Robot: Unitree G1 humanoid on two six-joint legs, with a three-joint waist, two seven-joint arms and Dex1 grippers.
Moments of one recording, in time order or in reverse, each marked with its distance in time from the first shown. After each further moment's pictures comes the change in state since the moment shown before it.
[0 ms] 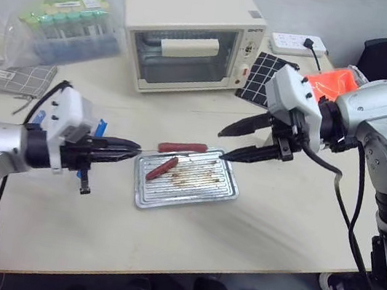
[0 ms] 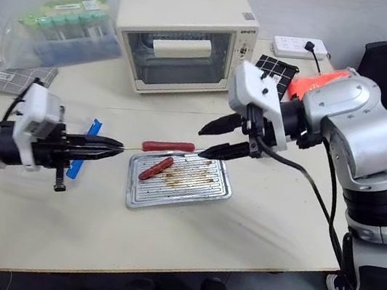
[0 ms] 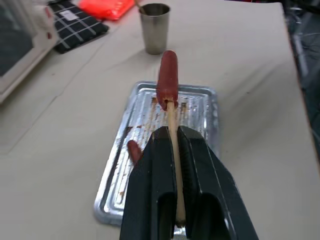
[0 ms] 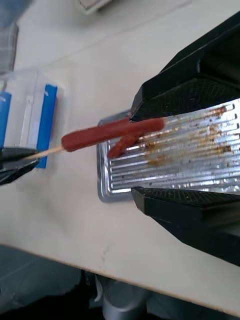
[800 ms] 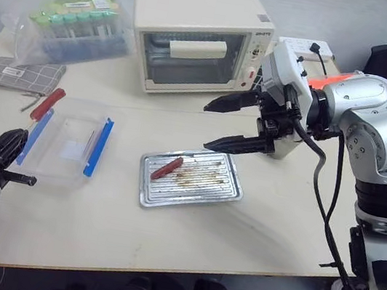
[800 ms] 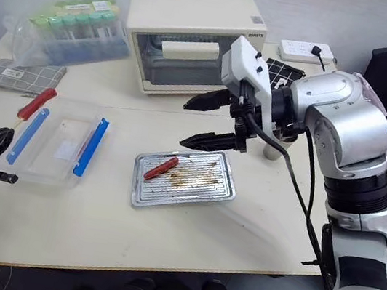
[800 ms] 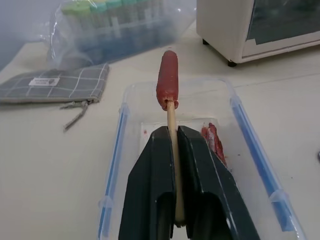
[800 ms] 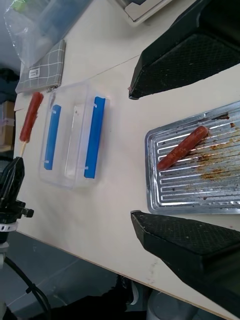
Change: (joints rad) left arm 0.304 -0.345 0.311 -0.031 0.159 -0.028 0.538; right arm -0.024 0.128 -0.027 0.080 0.037 -0.012 -0.068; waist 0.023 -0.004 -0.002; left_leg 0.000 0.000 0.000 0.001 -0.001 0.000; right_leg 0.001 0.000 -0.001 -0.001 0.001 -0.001
